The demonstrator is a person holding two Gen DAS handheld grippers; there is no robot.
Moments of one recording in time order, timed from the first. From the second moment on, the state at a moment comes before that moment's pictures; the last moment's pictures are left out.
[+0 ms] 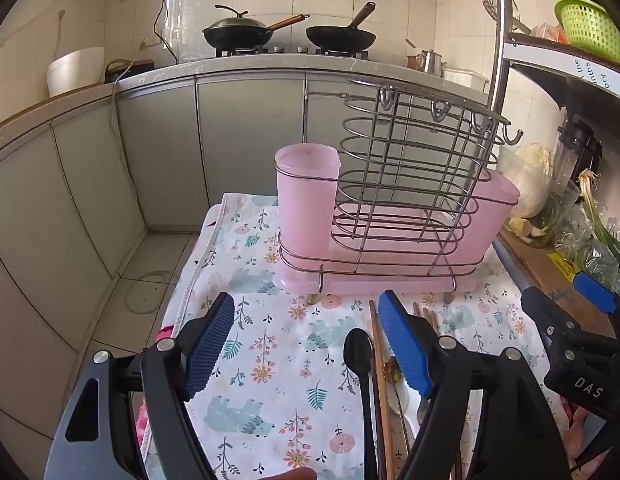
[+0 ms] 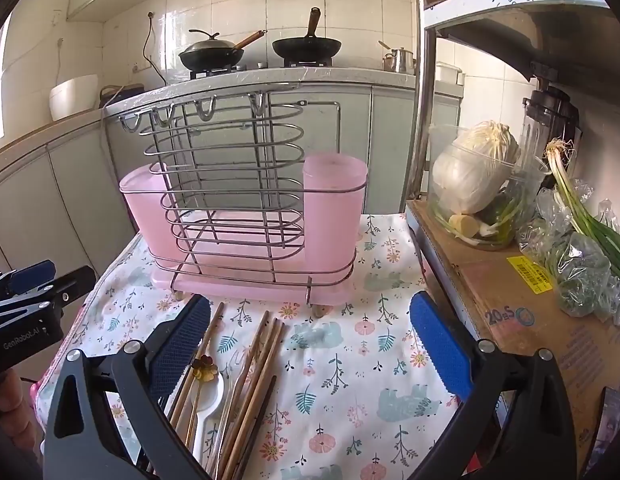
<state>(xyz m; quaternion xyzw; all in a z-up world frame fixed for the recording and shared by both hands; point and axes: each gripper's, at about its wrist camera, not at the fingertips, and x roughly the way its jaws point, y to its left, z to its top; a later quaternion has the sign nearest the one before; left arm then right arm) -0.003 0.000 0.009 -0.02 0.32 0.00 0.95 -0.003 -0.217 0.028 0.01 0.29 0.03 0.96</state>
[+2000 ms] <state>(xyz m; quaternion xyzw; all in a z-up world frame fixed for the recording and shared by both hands) -0.008 0.000 0.008 -0.03 0.31 0.00 0.95 -0.021 -0.223 0.046 0.02 0.23 0.02 0.97</state>
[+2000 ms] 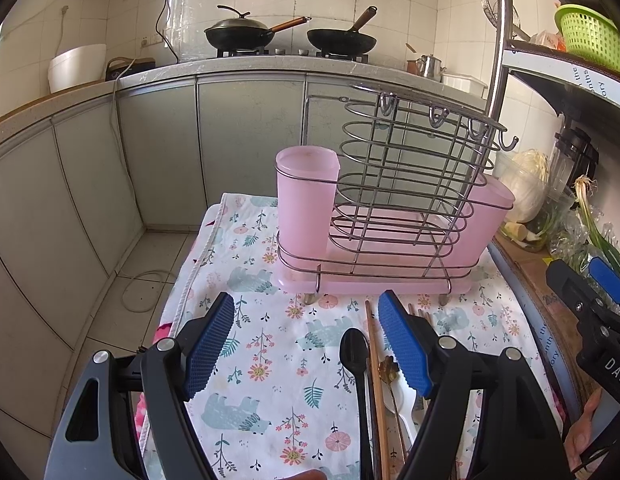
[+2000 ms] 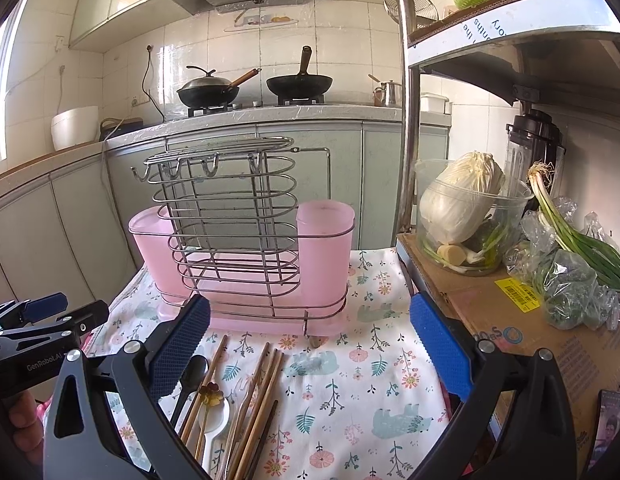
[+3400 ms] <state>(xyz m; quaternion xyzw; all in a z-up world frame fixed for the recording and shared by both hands) 0.021 0.015 -0.048 -0.07 0.45 -0.07 0.89 0.007 -0.225 -0.005 0.02 0.36 0.05 0.93</state>
